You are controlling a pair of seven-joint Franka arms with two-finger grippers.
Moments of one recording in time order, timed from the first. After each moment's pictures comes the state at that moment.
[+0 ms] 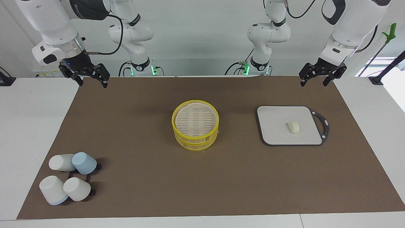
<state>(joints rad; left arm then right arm) -0.12 -0.09 0.07 -1.71 0.01 1.61 0.03 0.16 -0.03 -0.16 -1.61 -0.01 1.54 0.09</state>
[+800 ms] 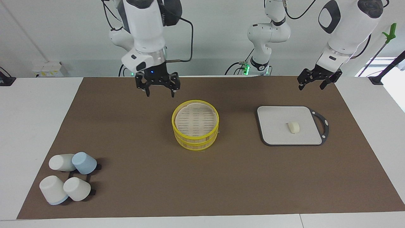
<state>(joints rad) -0.10 -0.15 0.08 -1.93 0.01 1.77 0.03 0.56 0.24 -0.14 -1.40 -0.01 1.68 0.56</state>
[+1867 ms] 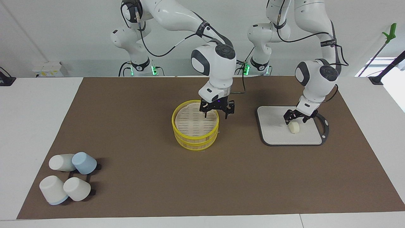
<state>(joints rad) -0.04 0.08 0.09 -2.28 0.01 2.40 0.03 0.82 0.50 -0.15 -1.42 -0.02 1.99 0.80</state>
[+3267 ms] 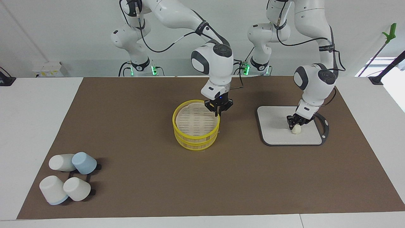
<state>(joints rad) -0.04 0.12 0.07 -2.26 -0.02 2.45 0.03 0.87 0.42 -0.15 -1.61 0.00 2.15 0.70</state>
